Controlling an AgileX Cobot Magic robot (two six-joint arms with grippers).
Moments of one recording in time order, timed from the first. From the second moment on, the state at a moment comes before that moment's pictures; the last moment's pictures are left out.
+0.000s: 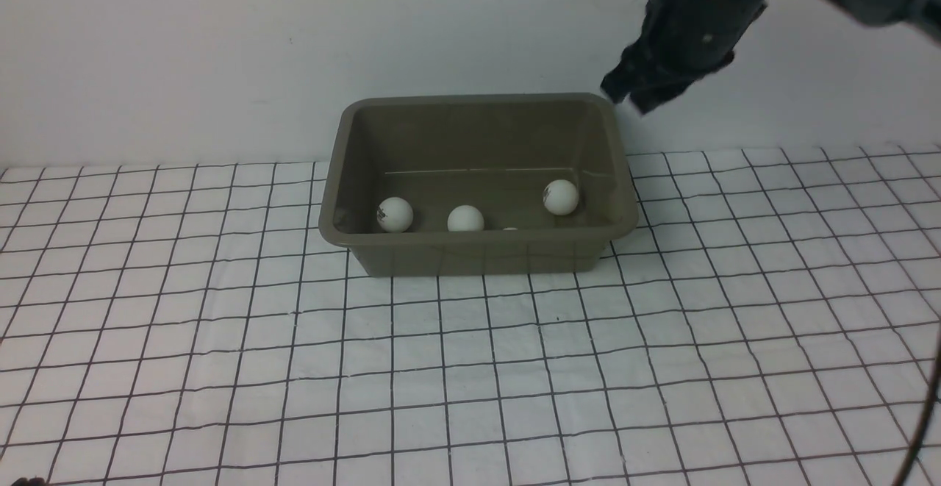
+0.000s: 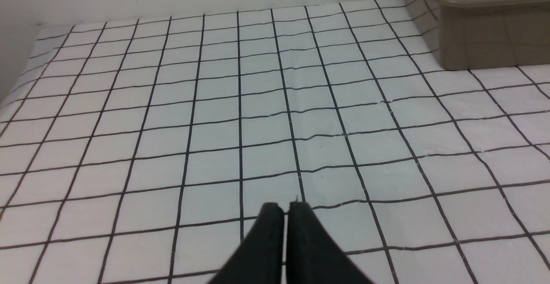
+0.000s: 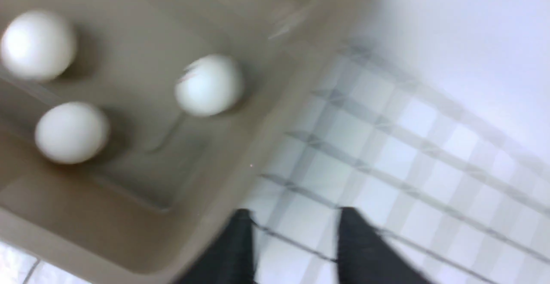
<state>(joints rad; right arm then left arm) 0.36 2.07 -2.11 -0.12 1.25 -0.19 0.04 -0.01 0.03 -0.05 0.37 0.07</state>
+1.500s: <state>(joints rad) 0.26 0.37 -0.71 0.19 0.92 -0.19 0.04 -0.01 0.03 -0.05 0.37 0.07</state>
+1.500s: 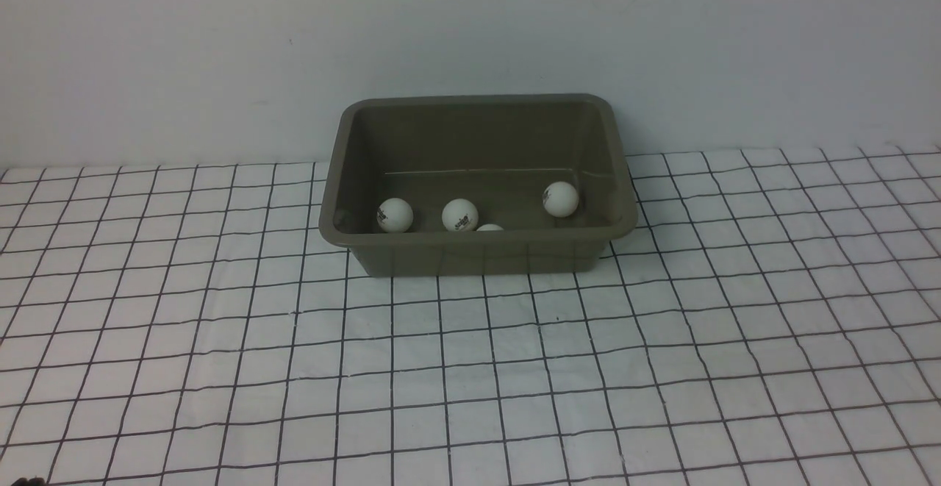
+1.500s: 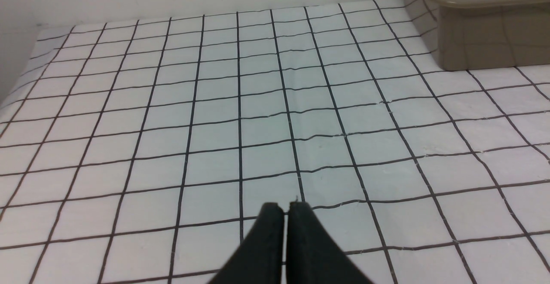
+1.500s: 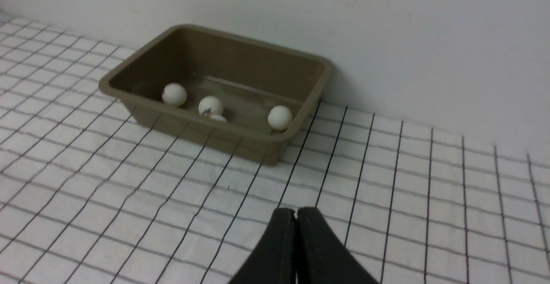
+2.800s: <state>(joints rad) 0.03 -0.01 -0.05 0.27 0.49 -0.28 0.04 -0.01 0.03 -0.05 0.37 0.07</state>
